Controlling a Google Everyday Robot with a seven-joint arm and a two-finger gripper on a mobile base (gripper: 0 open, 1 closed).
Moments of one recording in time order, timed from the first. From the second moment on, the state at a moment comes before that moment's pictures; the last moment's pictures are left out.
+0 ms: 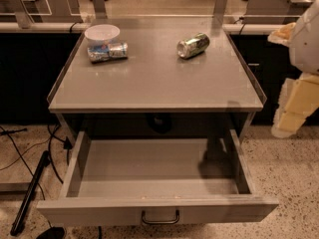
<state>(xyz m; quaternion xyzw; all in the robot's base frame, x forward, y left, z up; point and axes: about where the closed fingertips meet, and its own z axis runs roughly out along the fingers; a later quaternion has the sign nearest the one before) 0.437 -0.214 0.985 -0.63 0.75 -0.08 0.18</state>
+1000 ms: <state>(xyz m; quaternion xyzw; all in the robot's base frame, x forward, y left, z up) 0.478 -0.198 1.012 -0.69 0.65 -0.18 0.28</state>
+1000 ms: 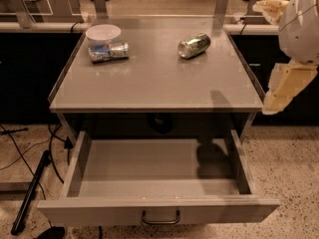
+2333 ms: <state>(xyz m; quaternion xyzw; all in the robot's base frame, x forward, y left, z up) 0.624 -0.101 1.048 -0.74 0.49 -0.30 0.34</state>
